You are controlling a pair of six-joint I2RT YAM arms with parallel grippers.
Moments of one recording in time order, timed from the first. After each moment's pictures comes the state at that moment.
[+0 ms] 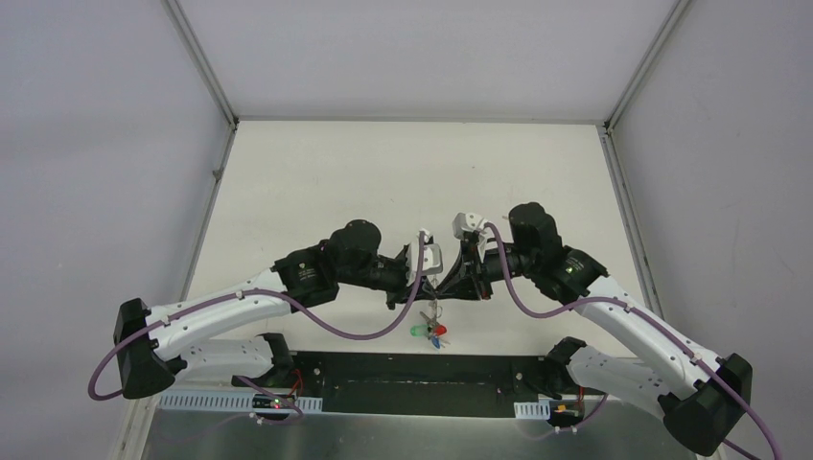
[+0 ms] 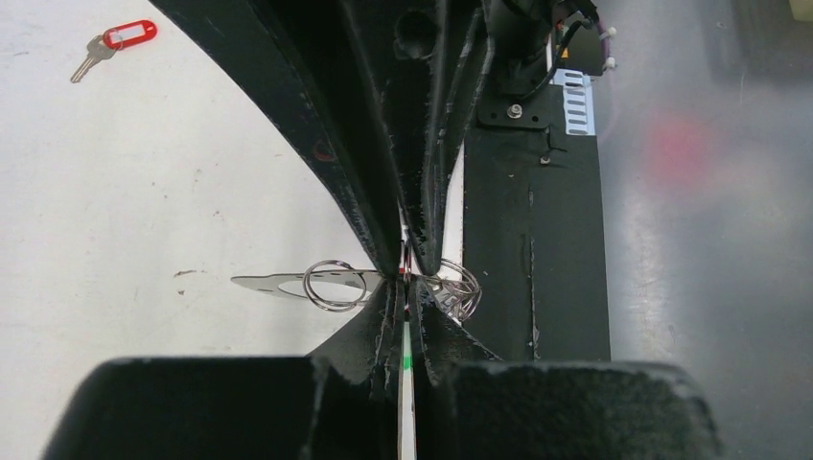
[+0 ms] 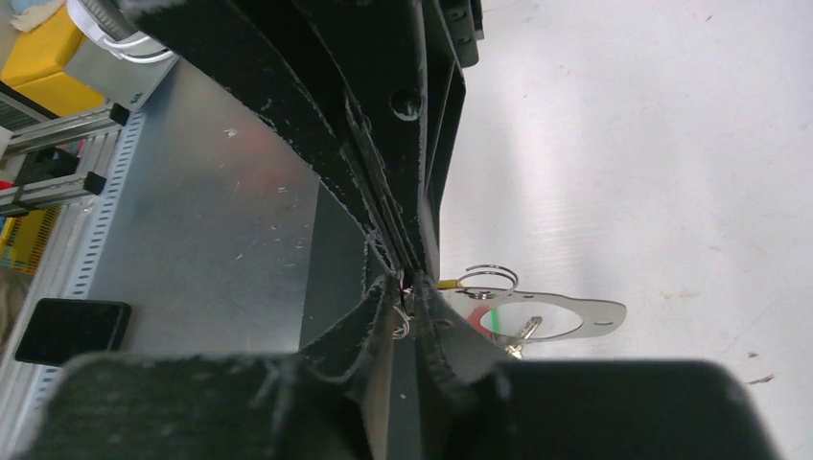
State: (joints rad) left arm -1.07 1.07 0.90 -0.18 0.45 0.23; right arm 0.72 0.94 0.80 -0.36 -0.95 -0.09
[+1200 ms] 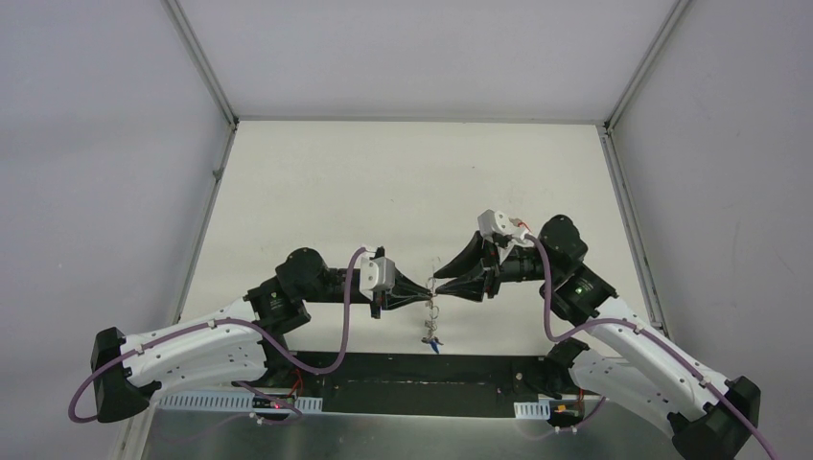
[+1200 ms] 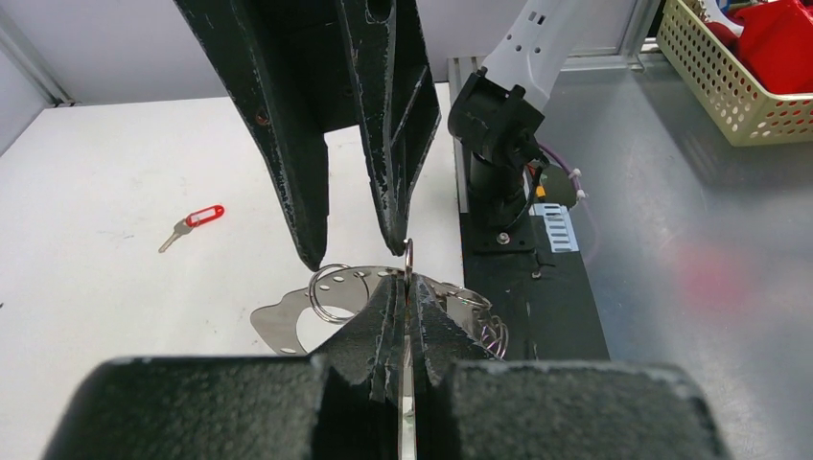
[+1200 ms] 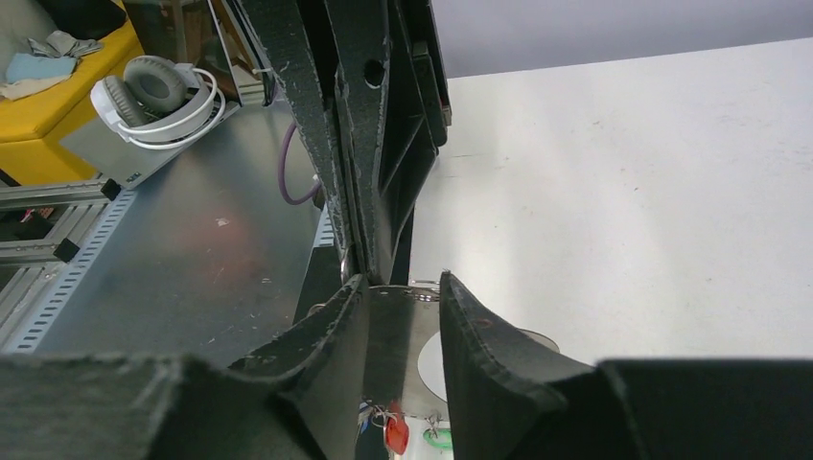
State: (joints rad) left arm -1.07 0.78 0.60 0.29 0.47 0.17; right arm 0.72 0.79 0.65 0.12 -0.95 0.14
